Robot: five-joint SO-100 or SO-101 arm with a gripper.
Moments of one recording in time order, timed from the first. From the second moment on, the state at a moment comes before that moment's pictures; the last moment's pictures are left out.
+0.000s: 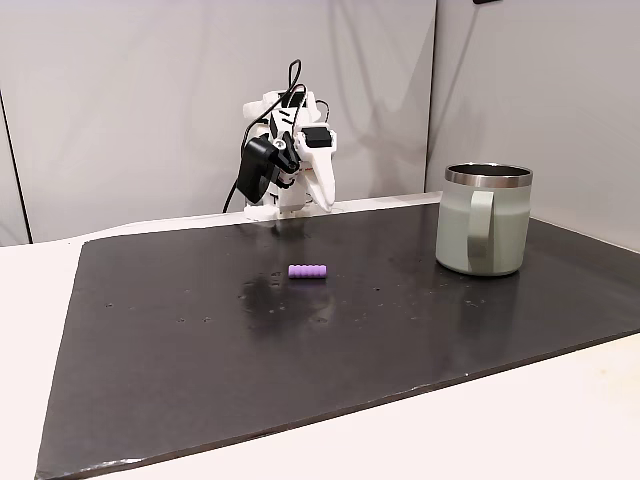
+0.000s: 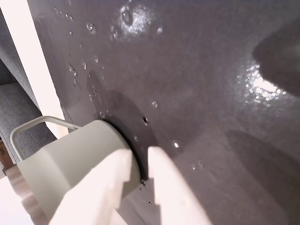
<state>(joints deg) 1.8 181.6 172.9 43.9 -2.9</state>
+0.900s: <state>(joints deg) 5.5 169.1 155.1 47.1 -2.5</state>
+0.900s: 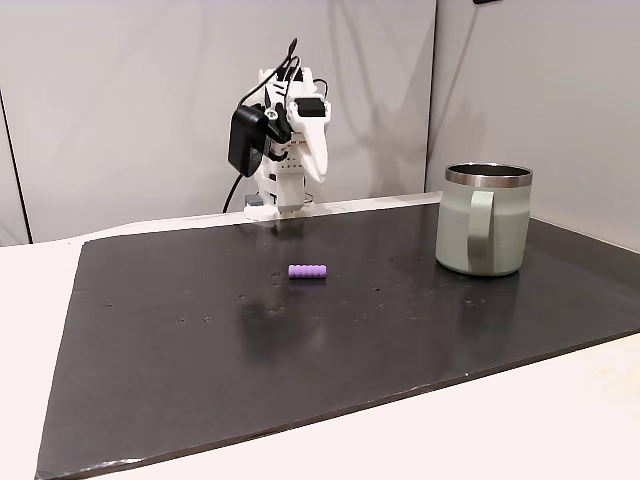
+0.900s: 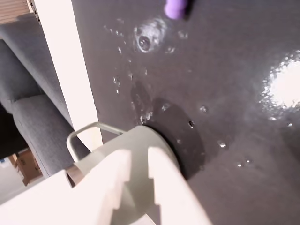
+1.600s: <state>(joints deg) 11.6 113.7 104.8 63.0 13.3</state>
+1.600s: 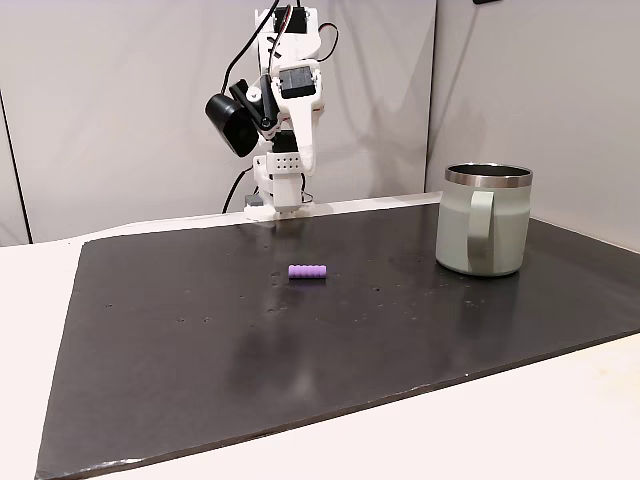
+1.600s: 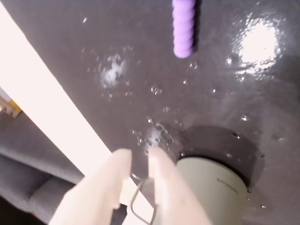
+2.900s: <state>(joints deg) 12.4 71.4 83.9 67.8 16.3</state>
